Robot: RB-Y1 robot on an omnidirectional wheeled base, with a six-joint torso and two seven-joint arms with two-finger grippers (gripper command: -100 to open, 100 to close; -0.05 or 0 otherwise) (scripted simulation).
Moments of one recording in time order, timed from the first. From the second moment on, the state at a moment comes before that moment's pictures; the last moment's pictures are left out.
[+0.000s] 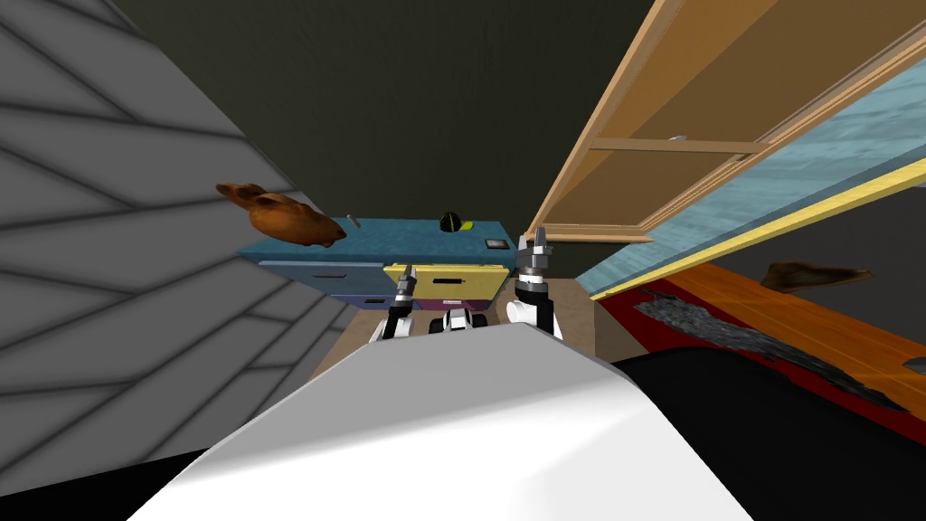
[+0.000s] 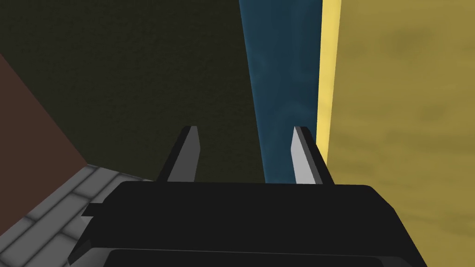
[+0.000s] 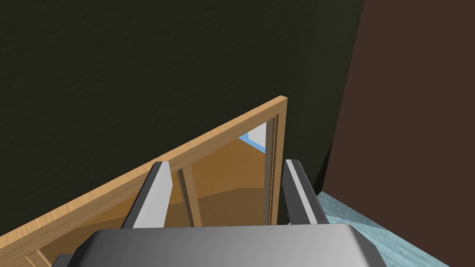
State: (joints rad) left arm 0.33 0.16 -0.12 -1.66 -0.05 -0.58 0.03; right arm 0.52 0.01 0.05 -2.37 -0.05 -0.38 -0.01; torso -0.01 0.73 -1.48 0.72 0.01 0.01
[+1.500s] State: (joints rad) left arm 0.28 0.10 -0.18 -1.41 -0.06 -0.57 0.02; right arm 0.52 0.01 0.05 -2.37 -0.05 -0.38 -0.01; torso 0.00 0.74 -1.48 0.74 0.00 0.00
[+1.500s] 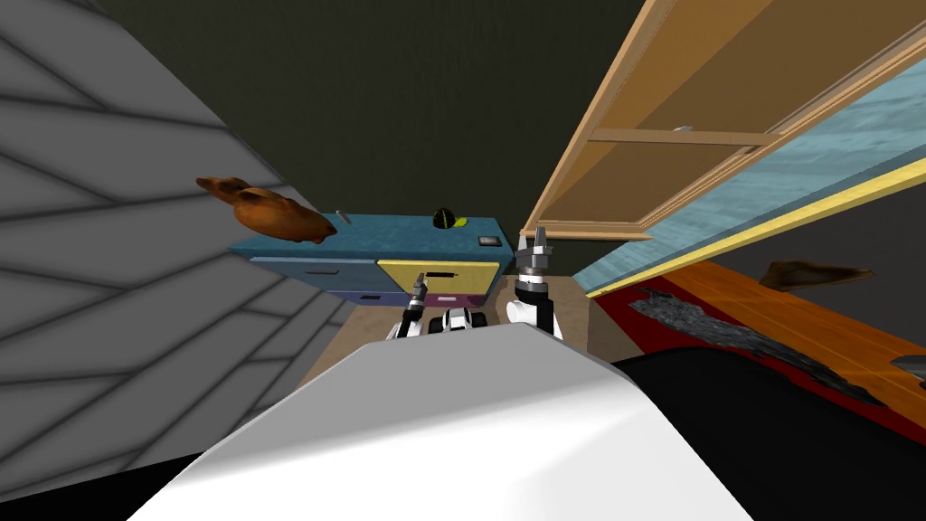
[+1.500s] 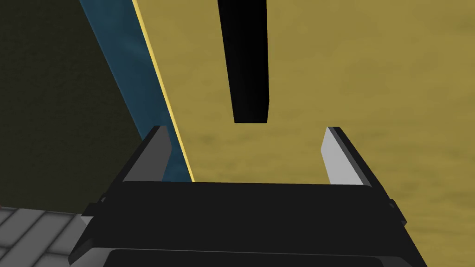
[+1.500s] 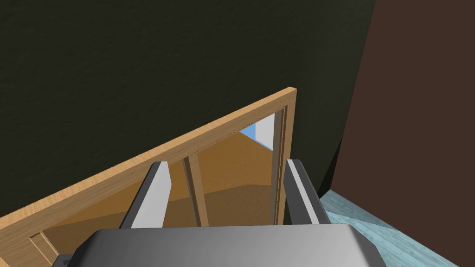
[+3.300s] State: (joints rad) left arm 0.28 0.11 -0.20 -1.39 -0.07 -0.53 0.02; right arm 0.52 0.01 0.05 -2.37 -0.05 -0.38 -0.01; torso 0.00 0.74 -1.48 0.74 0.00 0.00
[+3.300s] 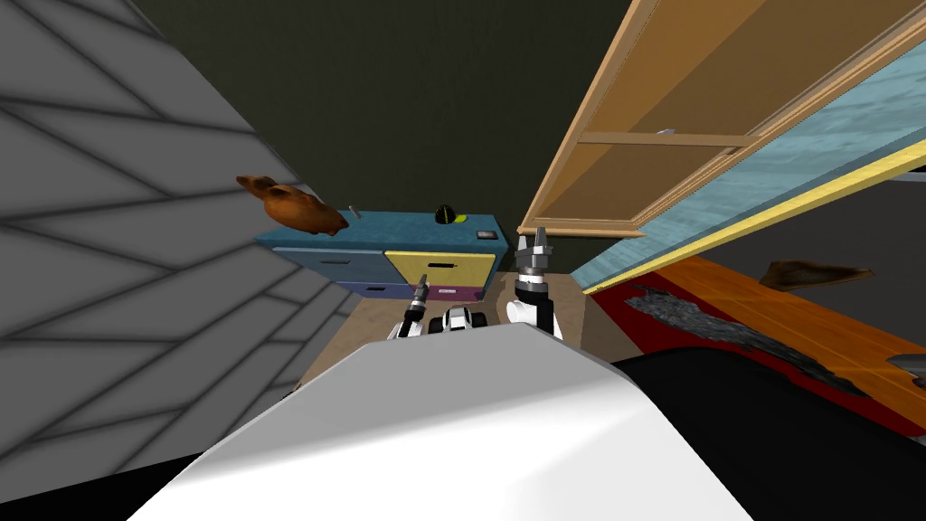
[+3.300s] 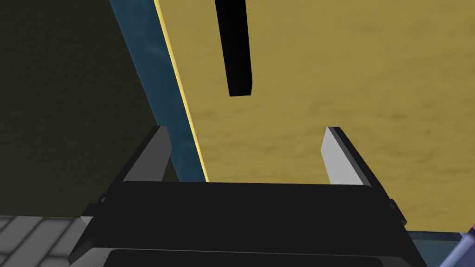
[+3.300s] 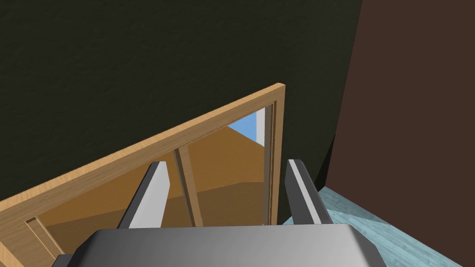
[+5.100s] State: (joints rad) left arm 0.28 0.05 -0.21 -1.46 -0.06 -0.44 0.04; right arm 0.52 0.01 0.05 -2.37 -0.05 -0.38 -0.01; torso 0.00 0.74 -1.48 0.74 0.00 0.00
